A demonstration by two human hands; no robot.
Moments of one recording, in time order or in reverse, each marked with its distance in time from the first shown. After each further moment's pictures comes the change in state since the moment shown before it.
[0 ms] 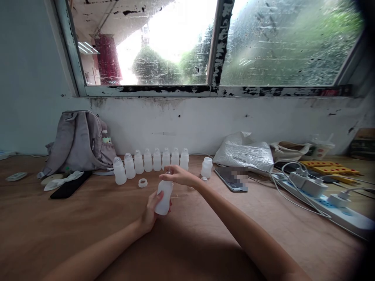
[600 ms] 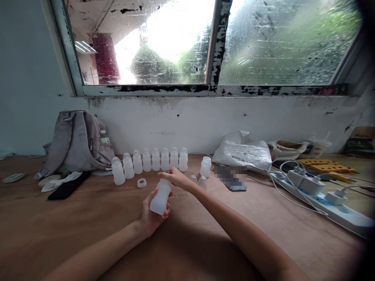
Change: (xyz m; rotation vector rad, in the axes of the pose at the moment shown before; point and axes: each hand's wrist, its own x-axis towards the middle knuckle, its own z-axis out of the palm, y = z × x) left_hand 0.000 0.004 -0.001 -0.376 -0.057 -0.290; right_hand 0.007 0.013 0.017 0.055 0.130 0.130
